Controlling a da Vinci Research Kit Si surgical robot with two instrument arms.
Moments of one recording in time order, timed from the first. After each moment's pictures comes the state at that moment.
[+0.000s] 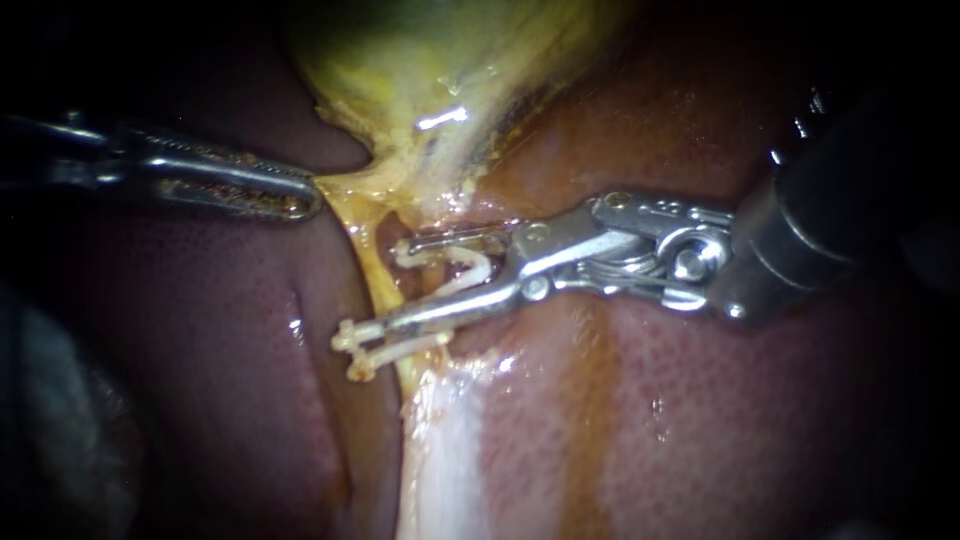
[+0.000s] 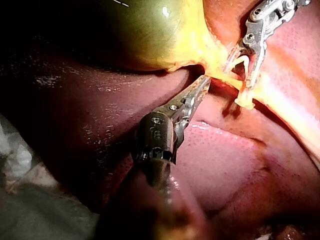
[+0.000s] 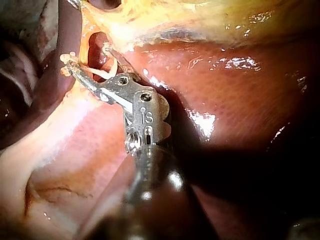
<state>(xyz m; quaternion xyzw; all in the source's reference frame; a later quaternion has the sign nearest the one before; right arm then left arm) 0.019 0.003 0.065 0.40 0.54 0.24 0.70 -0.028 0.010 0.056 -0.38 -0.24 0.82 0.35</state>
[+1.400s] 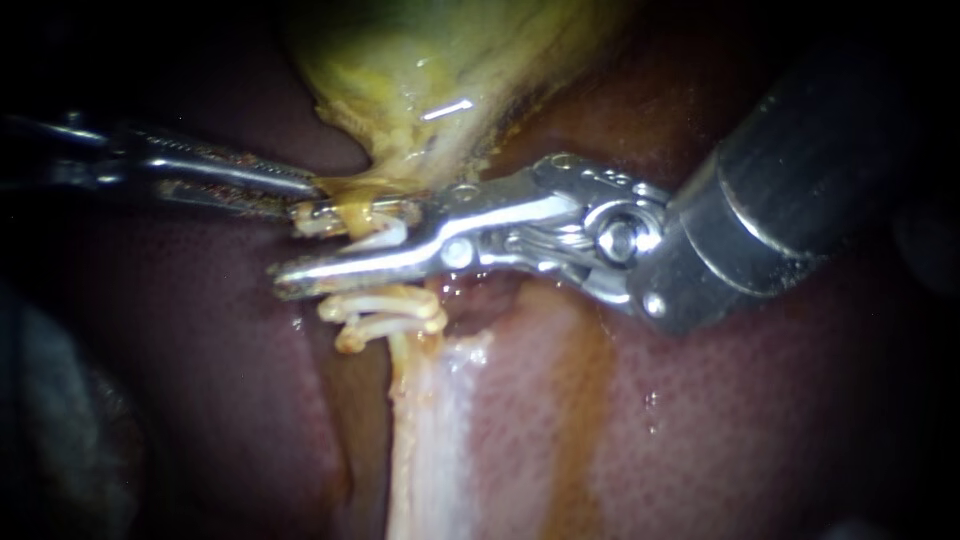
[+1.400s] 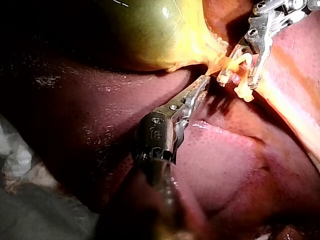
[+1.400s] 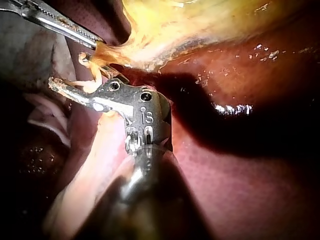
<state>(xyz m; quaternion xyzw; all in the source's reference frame) 0.023 0.005 0.057 0.45 0.57 0.30 0.62 -0.028 0.010 0.056 -0.38 -0.24 0.82 0.35</state>
